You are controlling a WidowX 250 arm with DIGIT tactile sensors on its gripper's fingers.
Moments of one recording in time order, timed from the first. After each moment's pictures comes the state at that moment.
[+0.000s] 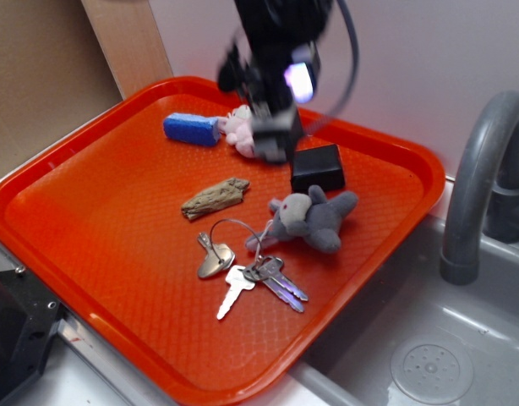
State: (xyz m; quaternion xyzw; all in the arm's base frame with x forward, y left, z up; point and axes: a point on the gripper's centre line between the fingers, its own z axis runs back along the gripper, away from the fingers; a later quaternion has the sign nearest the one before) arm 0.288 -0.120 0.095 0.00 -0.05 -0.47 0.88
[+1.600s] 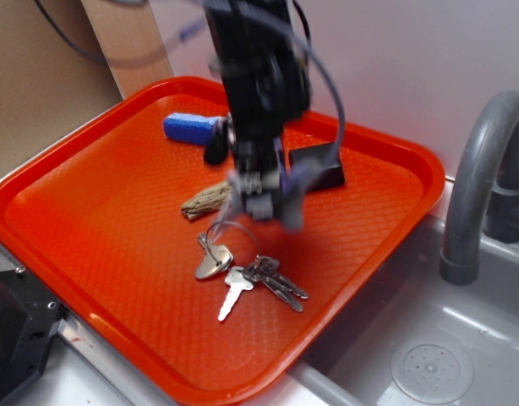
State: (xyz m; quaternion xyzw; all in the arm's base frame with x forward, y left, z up) arm 0.265 -0.104 0.115 -0.02 -0.05 -0.31 0.95
